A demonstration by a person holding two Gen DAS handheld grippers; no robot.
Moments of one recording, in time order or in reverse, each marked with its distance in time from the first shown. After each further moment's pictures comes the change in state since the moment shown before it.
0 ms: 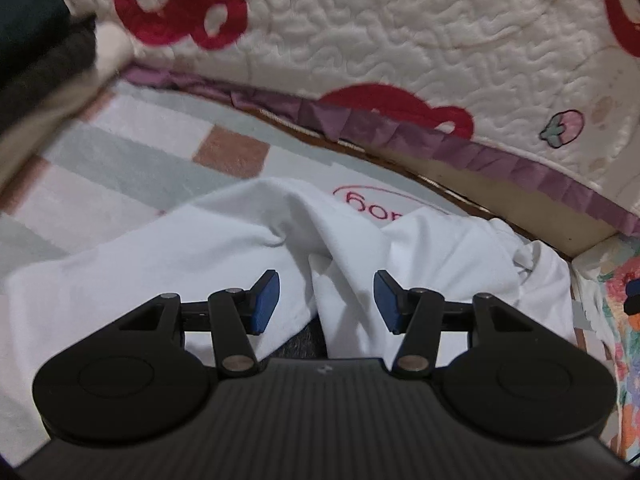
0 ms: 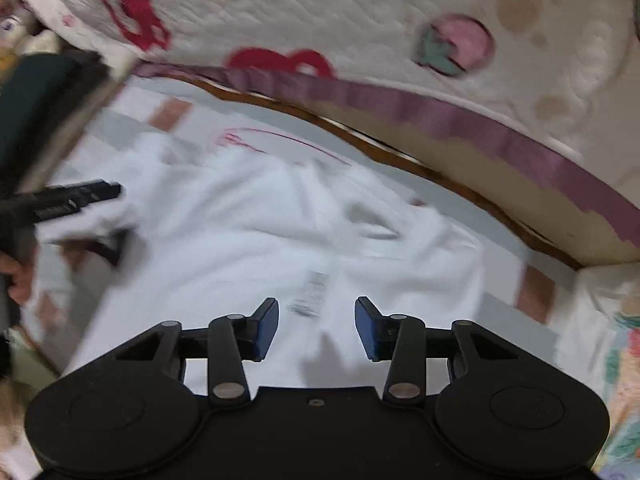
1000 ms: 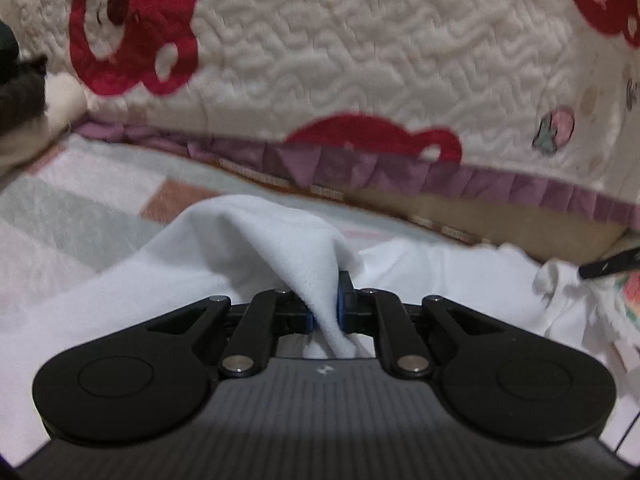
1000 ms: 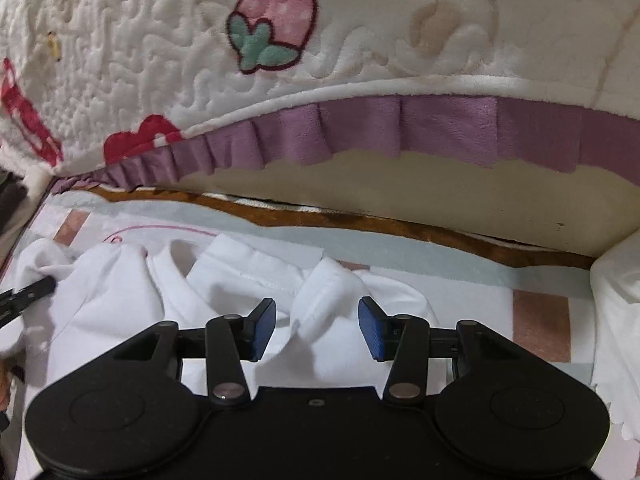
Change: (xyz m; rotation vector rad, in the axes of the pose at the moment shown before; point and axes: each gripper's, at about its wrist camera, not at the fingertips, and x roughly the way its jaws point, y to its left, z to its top) left arm 0.029 -0.017 -0.006 0.160 -0.277 -0.008; right arm 0.096 -0.092 -0.014 0.266 -0.311 -0.009
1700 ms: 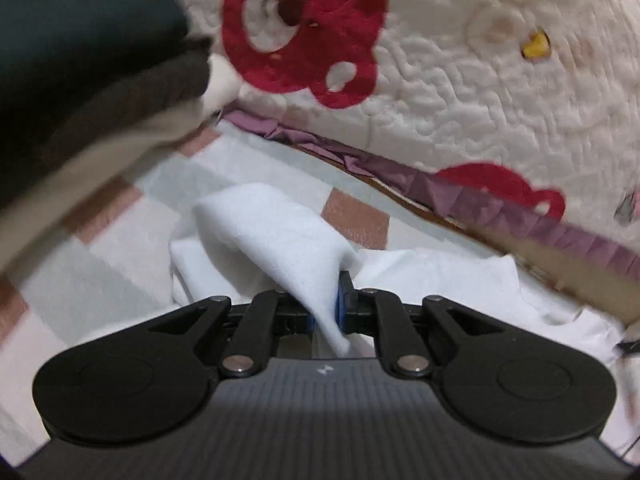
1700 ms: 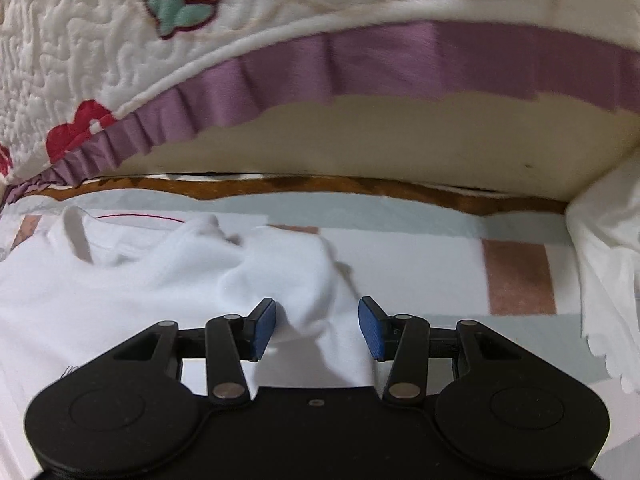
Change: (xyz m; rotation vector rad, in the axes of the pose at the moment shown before) left arm -0.044 0.090 0.012 -0.117 0.062 0.220; right arm 0.012 -0.031 -0.027 0.119 0.047 -0.086
